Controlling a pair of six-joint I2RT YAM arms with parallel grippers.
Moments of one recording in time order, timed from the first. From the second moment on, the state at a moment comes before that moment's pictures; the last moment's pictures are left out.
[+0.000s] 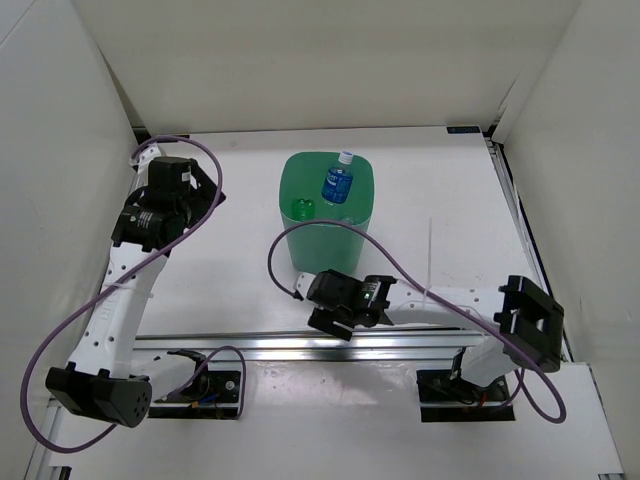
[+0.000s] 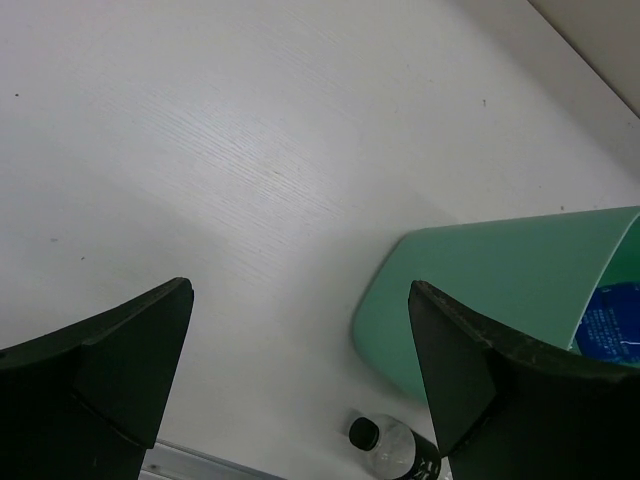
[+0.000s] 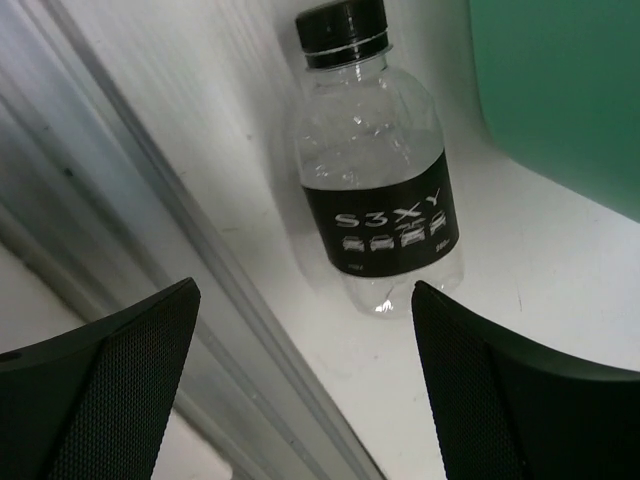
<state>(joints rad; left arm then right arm) -0.21 1.16 1.36 -0.88 -0.33 -0.73 1.26 1.48 1.01 -0.66 0.29 -0.10</state>
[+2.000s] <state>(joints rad) -0.18 1.10 1.29 -1.07 -0.58 -0.85 0.60 1.53 2.00 -1.24 0.15 0.37</state>
